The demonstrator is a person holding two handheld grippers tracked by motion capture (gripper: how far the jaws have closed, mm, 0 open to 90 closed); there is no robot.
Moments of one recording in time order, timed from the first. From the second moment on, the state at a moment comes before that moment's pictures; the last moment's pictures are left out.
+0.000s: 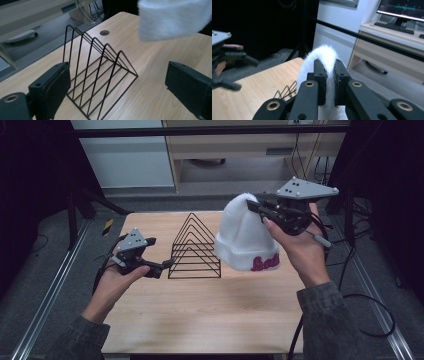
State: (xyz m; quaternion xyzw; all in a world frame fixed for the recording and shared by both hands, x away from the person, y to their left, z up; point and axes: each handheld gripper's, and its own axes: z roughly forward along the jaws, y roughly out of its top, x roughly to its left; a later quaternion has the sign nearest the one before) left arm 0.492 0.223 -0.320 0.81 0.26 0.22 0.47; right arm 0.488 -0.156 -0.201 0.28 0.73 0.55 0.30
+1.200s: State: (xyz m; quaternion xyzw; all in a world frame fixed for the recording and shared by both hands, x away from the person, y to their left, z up) left arm 0.523 0.202 -0.297 0.81 0.25 0.22 0.49; right arm 0.520 -0.081 -0.155 0.24 0.72 0.57 0.31
